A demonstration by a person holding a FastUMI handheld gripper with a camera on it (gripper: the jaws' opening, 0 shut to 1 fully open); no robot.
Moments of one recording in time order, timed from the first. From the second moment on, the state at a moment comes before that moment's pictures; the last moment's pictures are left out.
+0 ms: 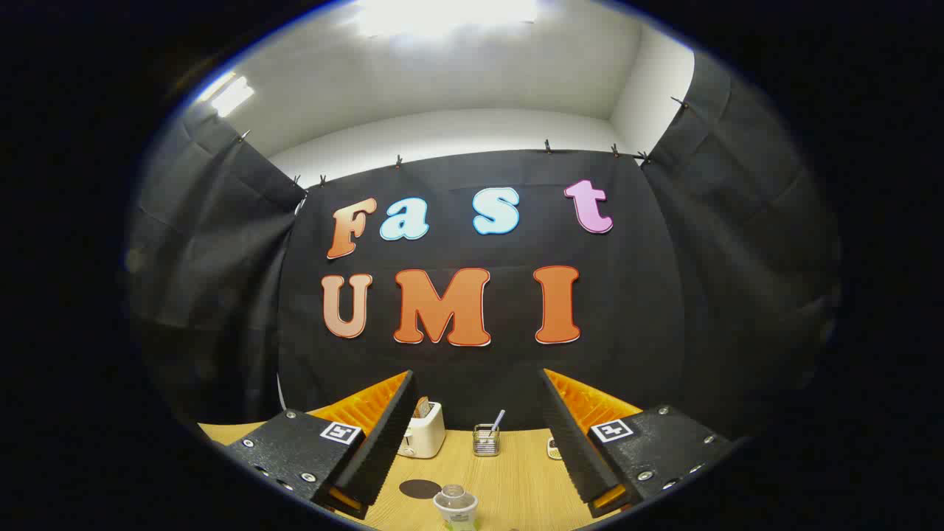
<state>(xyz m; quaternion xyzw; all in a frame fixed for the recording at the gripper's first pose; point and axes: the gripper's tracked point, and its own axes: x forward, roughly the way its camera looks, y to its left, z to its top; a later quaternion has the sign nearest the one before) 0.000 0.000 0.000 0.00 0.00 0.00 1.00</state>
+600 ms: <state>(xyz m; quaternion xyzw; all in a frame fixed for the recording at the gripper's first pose) -0.001 0.011 -0.007 -0.01 0.01 0.01 1.00</state>
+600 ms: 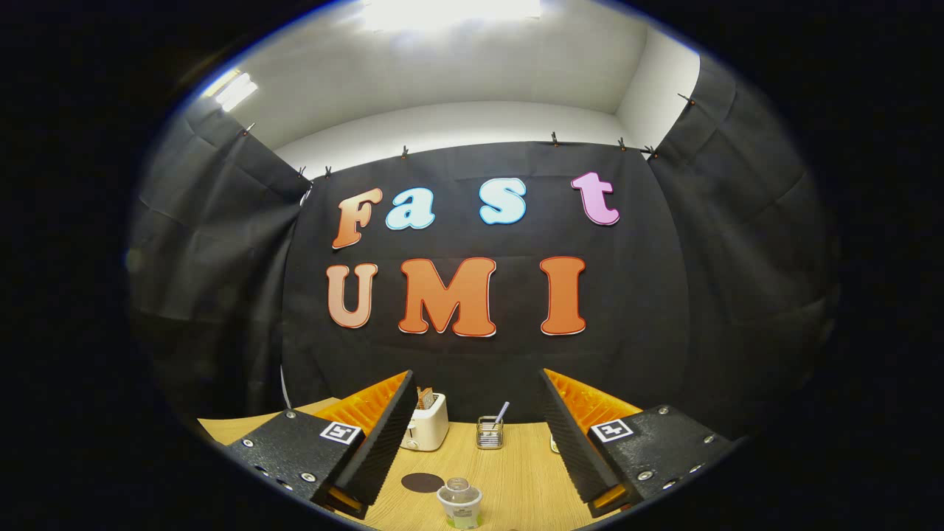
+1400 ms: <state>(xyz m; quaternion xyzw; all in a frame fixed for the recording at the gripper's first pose) 0.001 0.016 -0.023 0.00 0.03 0.04 1.00</state>
